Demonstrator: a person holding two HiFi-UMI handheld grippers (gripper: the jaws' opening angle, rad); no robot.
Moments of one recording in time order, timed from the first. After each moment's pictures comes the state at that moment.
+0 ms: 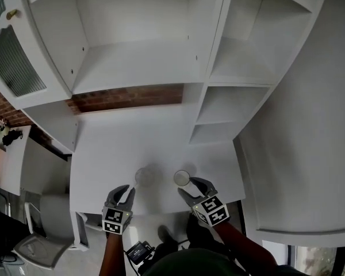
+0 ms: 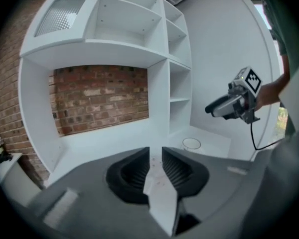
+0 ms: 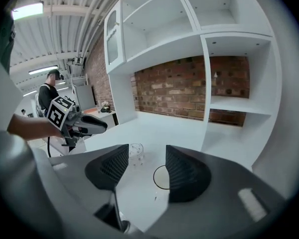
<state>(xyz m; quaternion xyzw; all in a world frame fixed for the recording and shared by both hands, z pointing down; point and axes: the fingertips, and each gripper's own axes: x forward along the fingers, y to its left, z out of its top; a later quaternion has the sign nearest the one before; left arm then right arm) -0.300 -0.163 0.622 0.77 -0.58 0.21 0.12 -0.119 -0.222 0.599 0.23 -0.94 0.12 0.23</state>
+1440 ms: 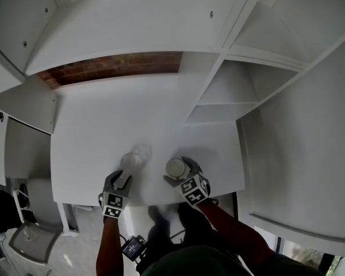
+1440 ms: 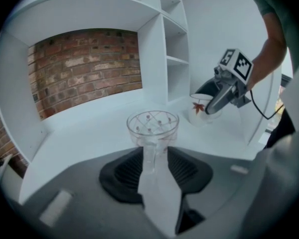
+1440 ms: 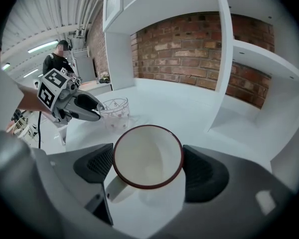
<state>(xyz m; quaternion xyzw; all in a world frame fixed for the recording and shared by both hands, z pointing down) -0.301 -0.209 0.791 0.77 -0.54 0.30 0.15 -0.145 -0.281 0.782 0.20 -0.90 0.10 0.37</state>
